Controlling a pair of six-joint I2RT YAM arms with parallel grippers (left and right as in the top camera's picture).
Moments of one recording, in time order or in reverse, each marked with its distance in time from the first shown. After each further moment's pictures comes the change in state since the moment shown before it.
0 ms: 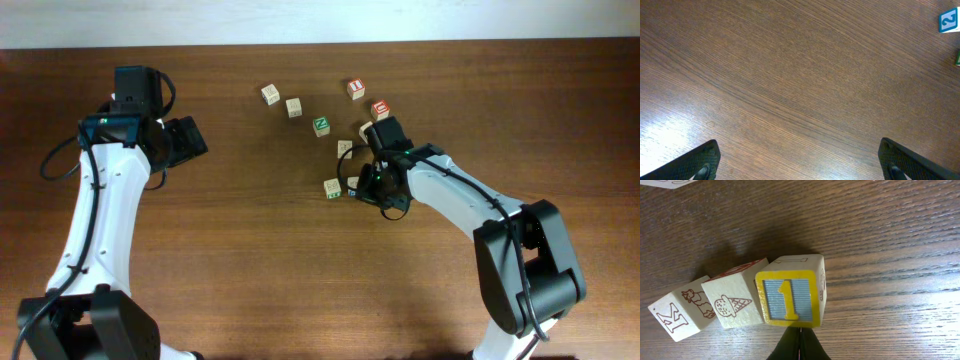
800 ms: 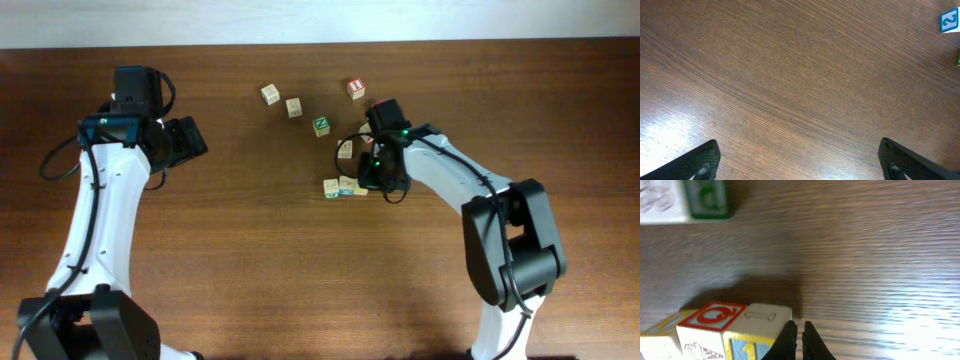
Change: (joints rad) left arm 0.000 0.000 0.000 0.000 -0.002 0.000; right arm -0.034 0.133 0.169 -0.066 0.000 -0.225
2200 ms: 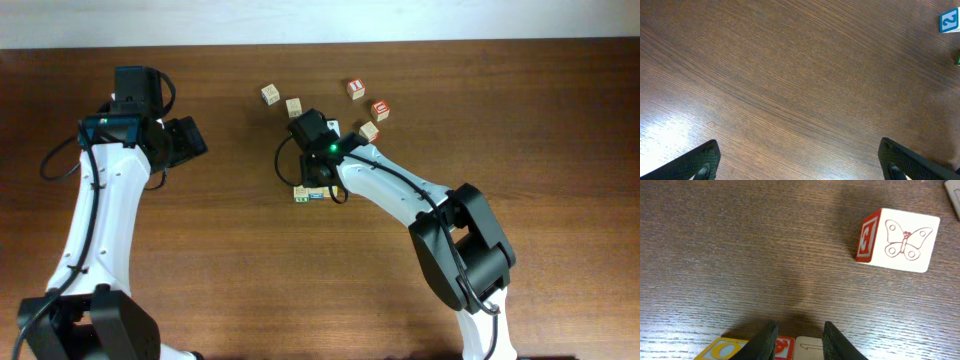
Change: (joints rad) left arm 0.000 0.000 0.000 0.000 0.000 0.000; right arm 0.269 0.114 0.202 0.049 0.262 0.029
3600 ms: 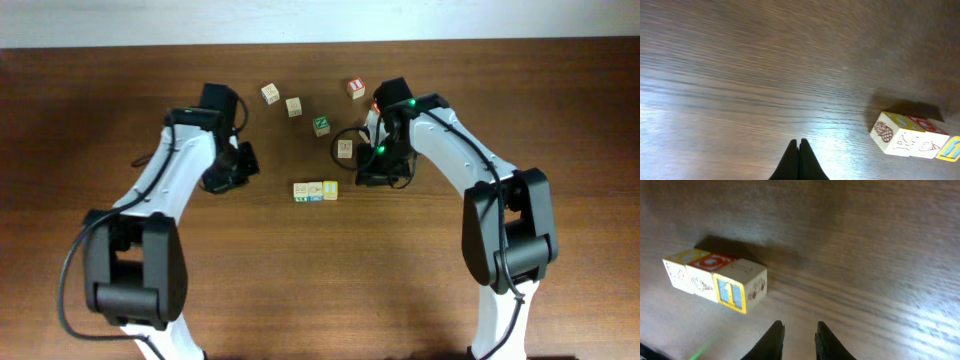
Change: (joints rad) left arm -0.208 0.271 -0.025 0.012 0.242 -0.067; right arm -0.328 -0.021 0.030 -0.341 -0.544 -0.266
